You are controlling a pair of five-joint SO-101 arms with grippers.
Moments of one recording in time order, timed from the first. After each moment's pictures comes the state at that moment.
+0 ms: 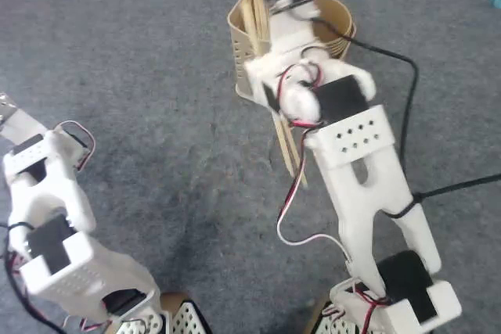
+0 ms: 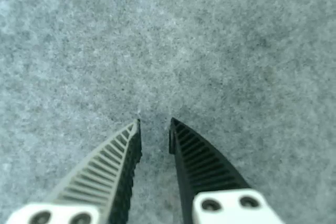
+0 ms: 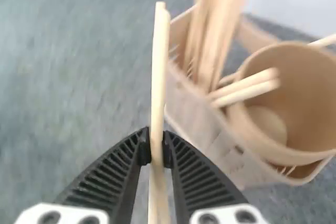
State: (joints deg) left arm -41.3 8.1 30.2 43.4 22.9; right arm -27.4 -9.1 -10.5 67.1 -2.6
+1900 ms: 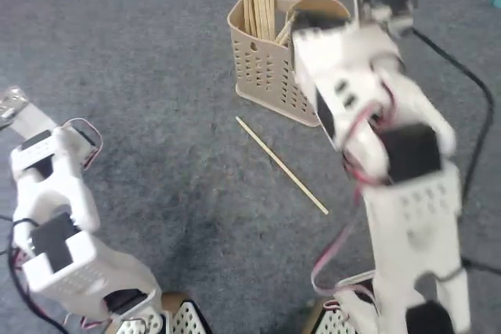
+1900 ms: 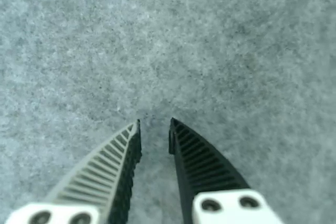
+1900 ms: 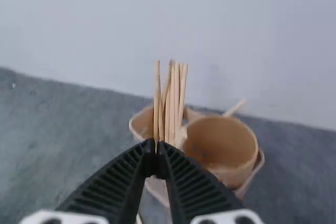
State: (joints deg) left arm -38.9 8.1 30.2 43.4 20.8; right arm -21.2 -27.9 -7.1 63.0 -3.6
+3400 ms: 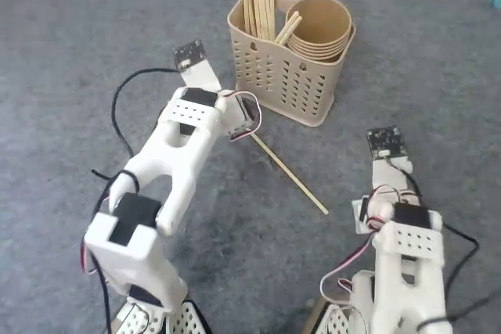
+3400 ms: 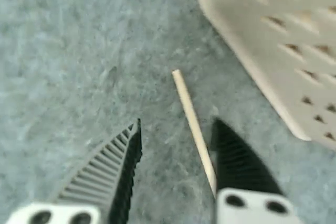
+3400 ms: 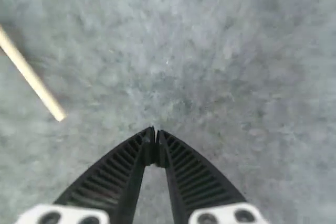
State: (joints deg) left arm 9.6 13.8 15.4 55.9 46.2; right arm 7.5 -49.4 73.9 55.1 17.5
